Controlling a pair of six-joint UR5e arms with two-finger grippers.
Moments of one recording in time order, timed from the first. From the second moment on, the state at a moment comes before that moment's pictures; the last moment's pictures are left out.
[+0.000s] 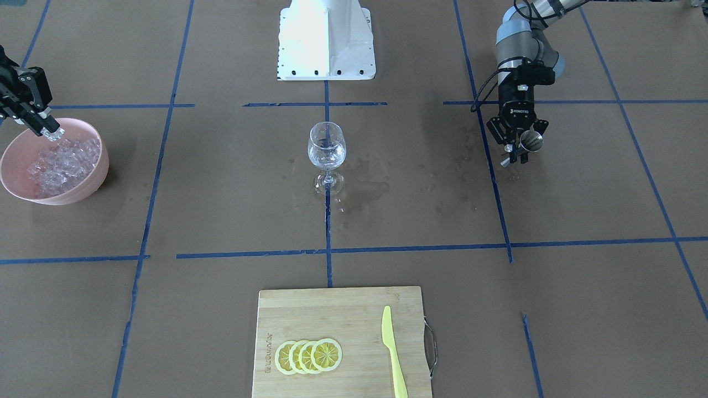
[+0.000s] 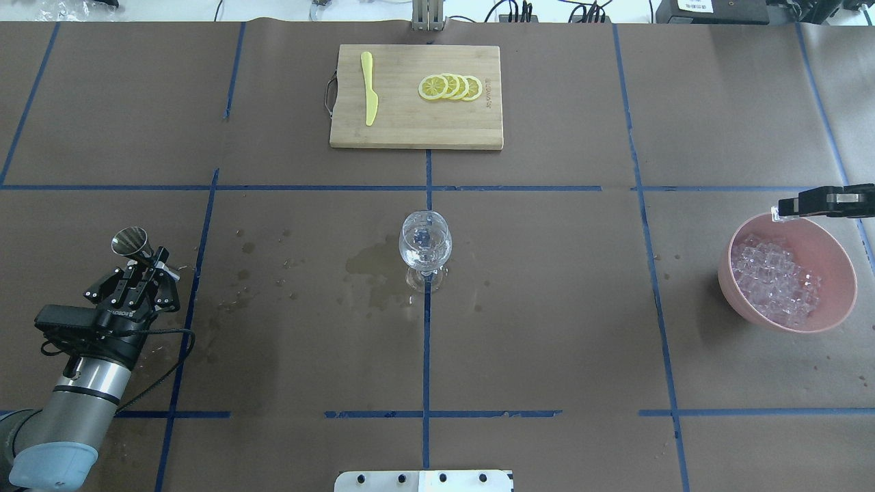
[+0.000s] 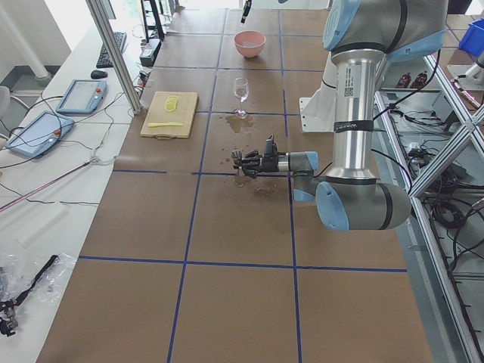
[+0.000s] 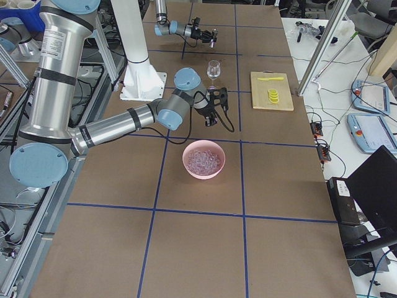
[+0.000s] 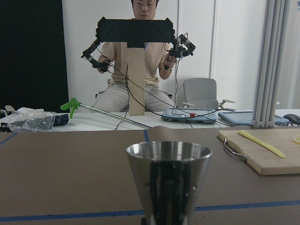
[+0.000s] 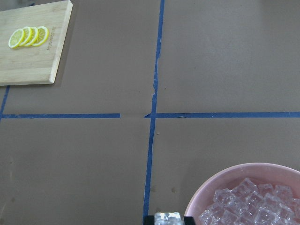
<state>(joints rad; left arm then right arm) -0.13 -1.53 -1.54 -2.94 -0.34 -1.04 1.07 -1.78 2.14 -0.93 2.15 0.95</state>
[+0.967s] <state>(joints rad) -0.12 -1.55 -1.51 -2.95 -0.35 -1.10 1.07 -1.71 2.15 -0.94 2.16 1.00</state>
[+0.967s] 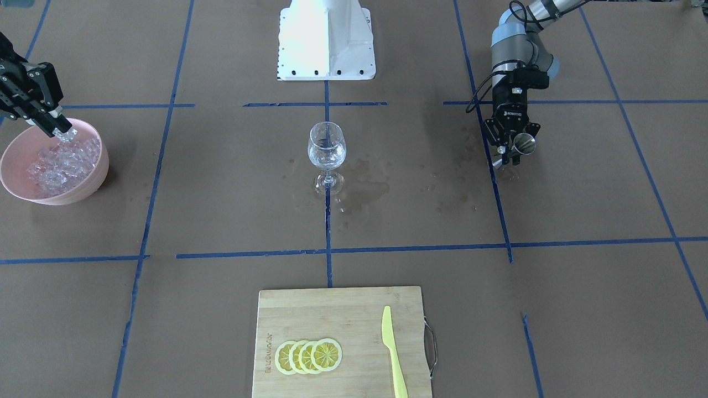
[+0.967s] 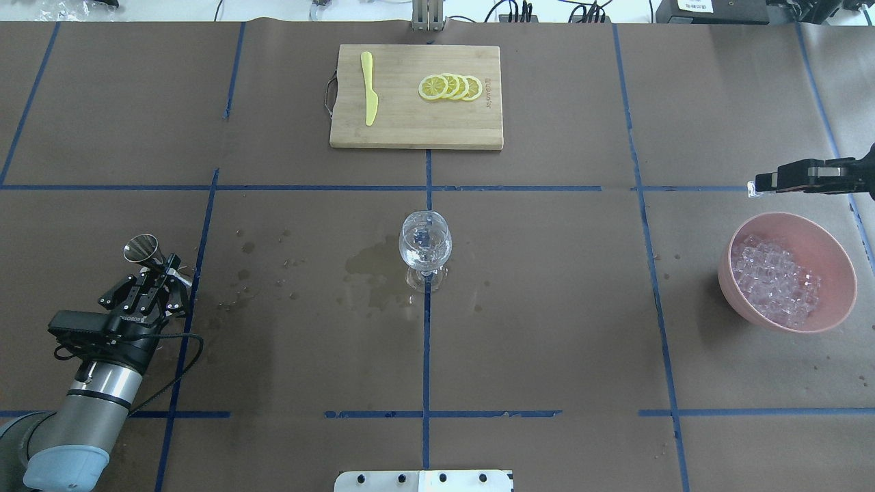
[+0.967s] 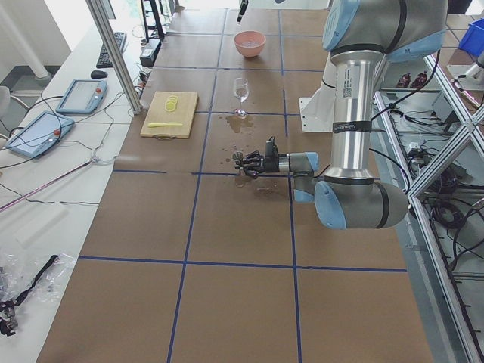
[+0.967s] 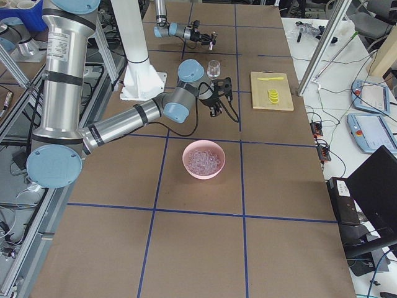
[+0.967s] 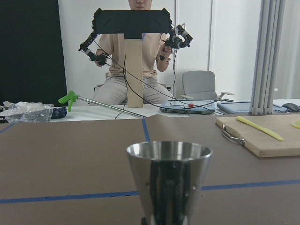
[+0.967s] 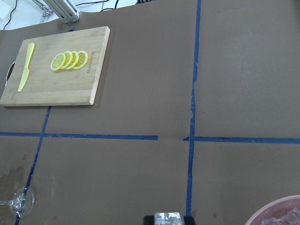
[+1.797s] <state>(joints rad) -0.12 -1.56 -1.49 -2.95 -0.34 -1.11 1.07 -1.69 2.15 -0.94 2.16 1.02</state>
